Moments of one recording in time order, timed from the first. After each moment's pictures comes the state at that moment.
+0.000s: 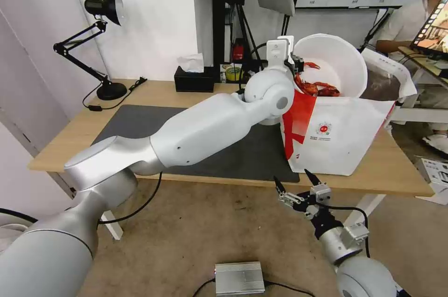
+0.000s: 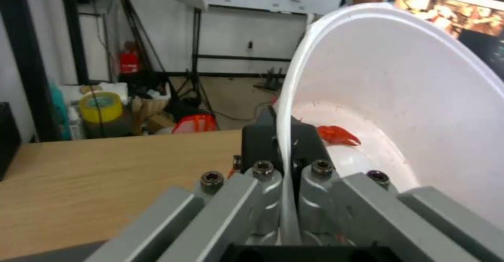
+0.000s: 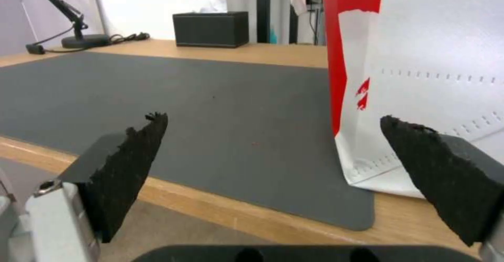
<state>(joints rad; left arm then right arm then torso) -0.16 -1.43 0.66 -1.45 -1.36 0.24 -0.78 -1.53 0.89 0.30 2.11 0.50 0.12 0.20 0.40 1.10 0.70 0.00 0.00</state>
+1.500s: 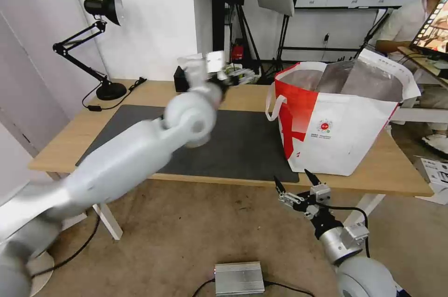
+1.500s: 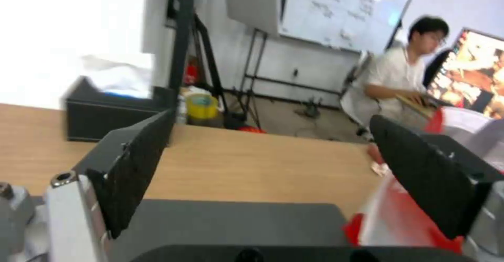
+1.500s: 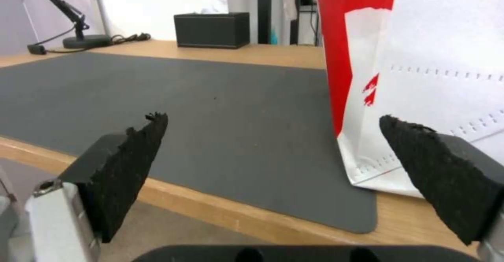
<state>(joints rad) 0.18 -0.93 0.36 -1.86 -1.31 0.22 -0.68 -1.53 0.89 0.30 2.11 0.50 0.11 0.20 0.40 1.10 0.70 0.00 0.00</state>
